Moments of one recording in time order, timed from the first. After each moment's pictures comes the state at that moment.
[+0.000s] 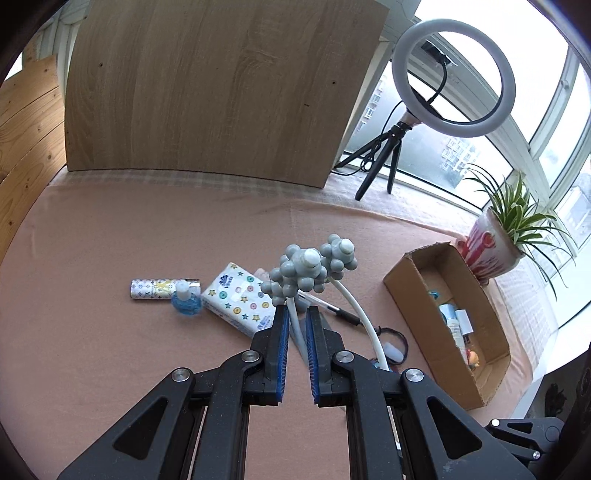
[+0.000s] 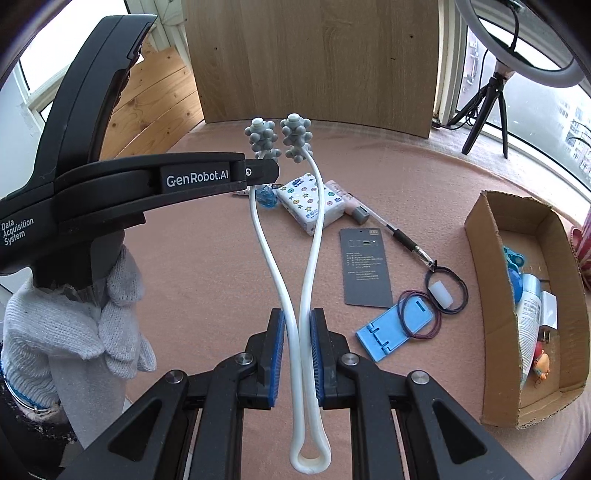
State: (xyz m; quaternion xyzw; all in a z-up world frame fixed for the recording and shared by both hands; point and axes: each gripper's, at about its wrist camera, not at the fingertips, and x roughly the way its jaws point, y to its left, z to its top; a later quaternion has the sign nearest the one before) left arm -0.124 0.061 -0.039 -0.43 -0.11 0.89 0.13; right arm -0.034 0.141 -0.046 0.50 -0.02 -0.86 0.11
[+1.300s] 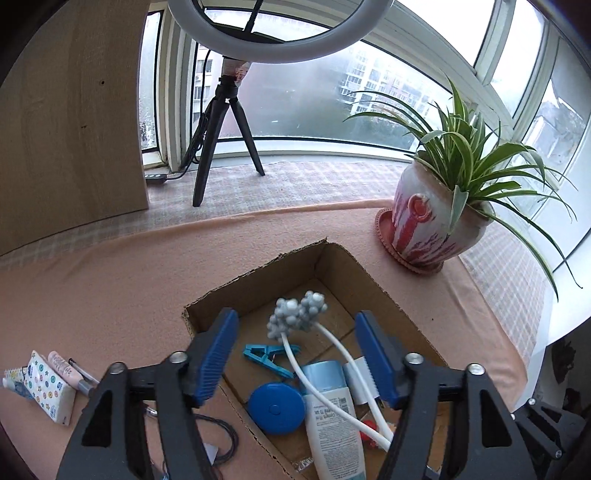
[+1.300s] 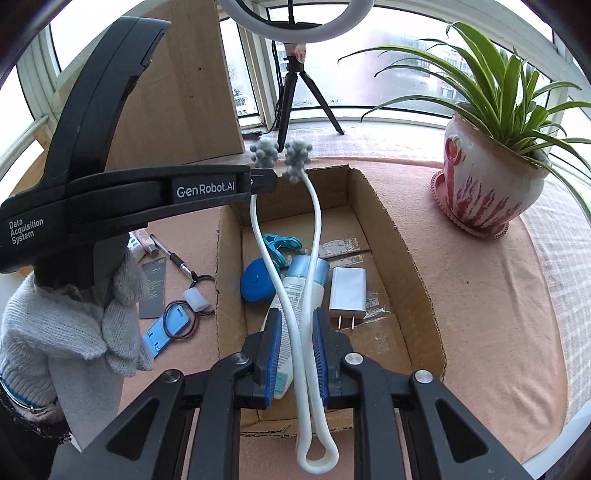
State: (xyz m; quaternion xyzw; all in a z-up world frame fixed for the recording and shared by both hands) left arm -0.193 0.333 -0.037 -0.44 -0.02 0.87 0.22; right arm -0.015 0.373 -0.034 0.48 -0.08 -0.88 -0.03
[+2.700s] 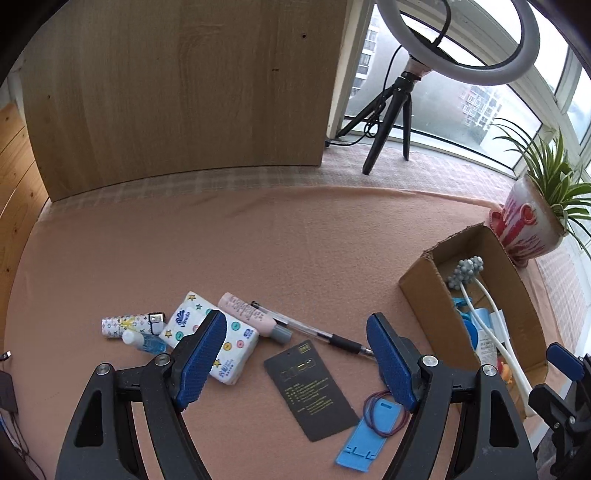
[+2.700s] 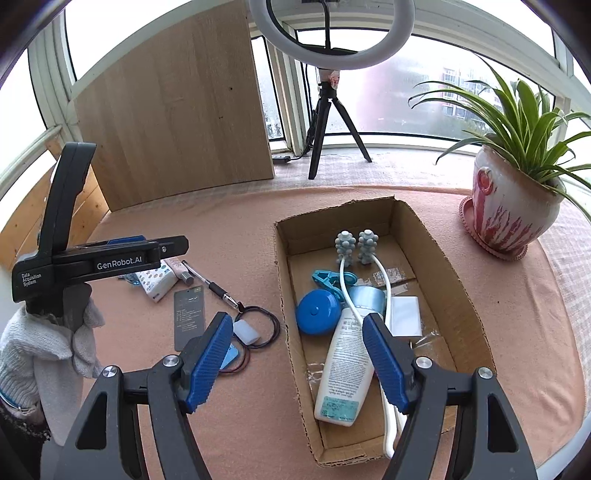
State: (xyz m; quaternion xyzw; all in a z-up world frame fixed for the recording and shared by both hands) left arm -0.187 0.125 -0.057 -0.49 -0.03 0.87 0.08; right arm -0.027 0.317 -0.025 0.43 -0.09 -0.90 -0.02
